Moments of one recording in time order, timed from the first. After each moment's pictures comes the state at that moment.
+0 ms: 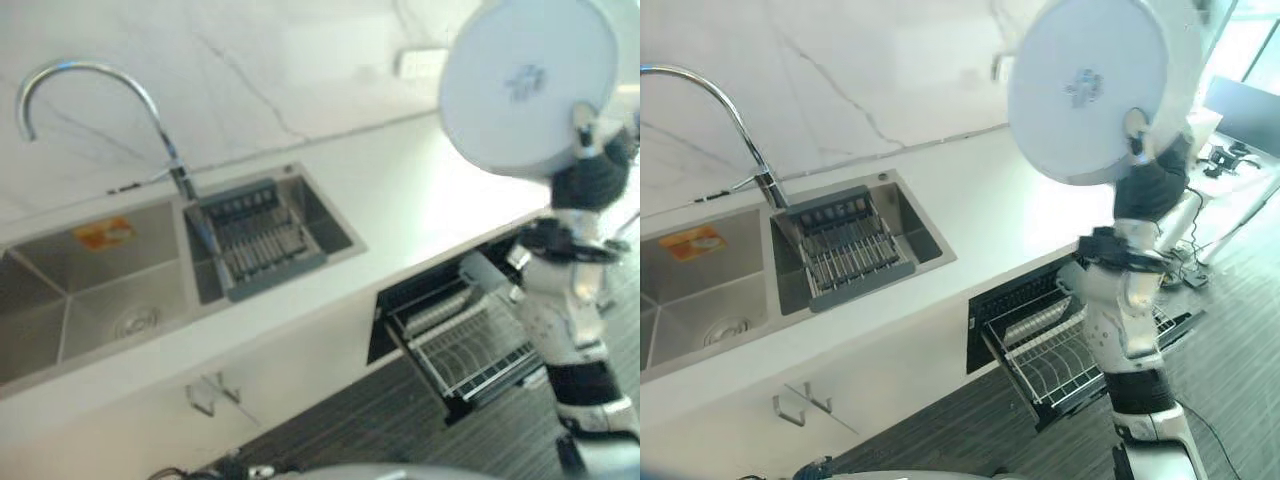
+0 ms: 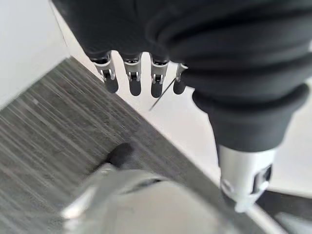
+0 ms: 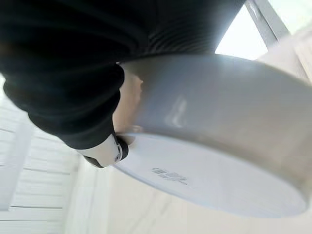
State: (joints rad) left arm 0.12 0.29 -0.23 1.14 0.02 -0.01 0.00; right arm -0.21 -0.48 -0.06 -0.21 0.76 -0.46 -0.19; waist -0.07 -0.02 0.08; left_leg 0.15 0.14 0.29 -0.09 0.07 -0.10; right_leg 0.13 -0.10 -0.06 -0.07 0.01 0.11
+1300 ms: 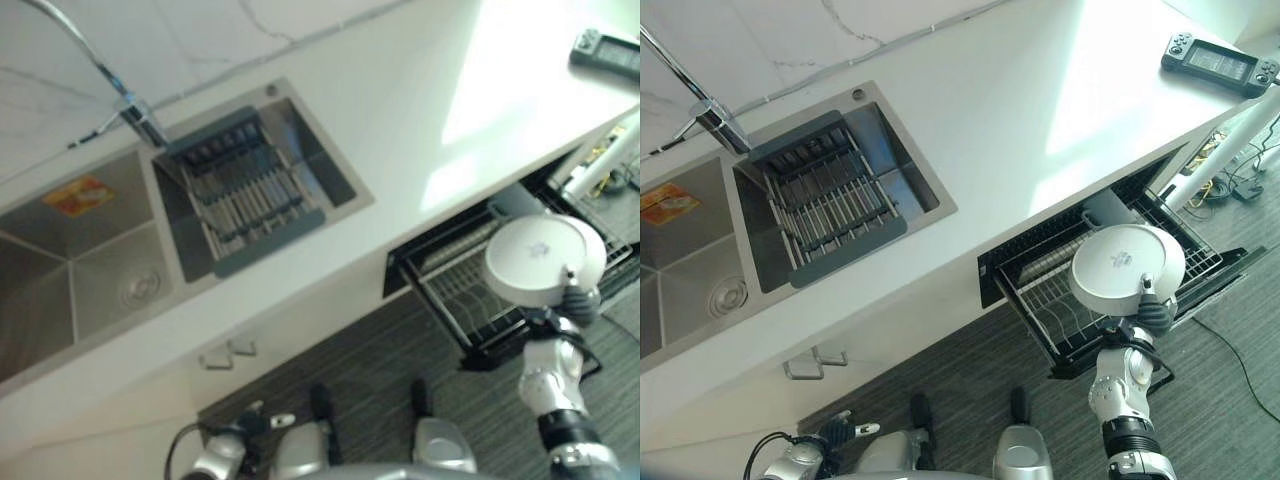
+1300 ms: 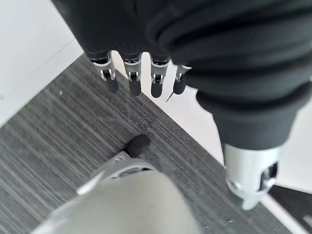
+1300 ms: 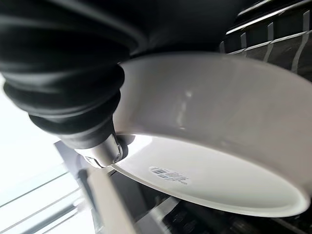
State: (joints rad) left arm 0.00 0.30 -0.34 1.00 -0.16 0.05 0.00; right arm -0.16 -0.34 -0.09 0.52 0.98 -0.45 -0.30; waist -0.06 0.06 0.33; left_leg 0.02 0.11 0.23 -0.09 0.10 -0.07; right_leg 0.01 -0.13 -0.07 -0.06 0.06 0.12
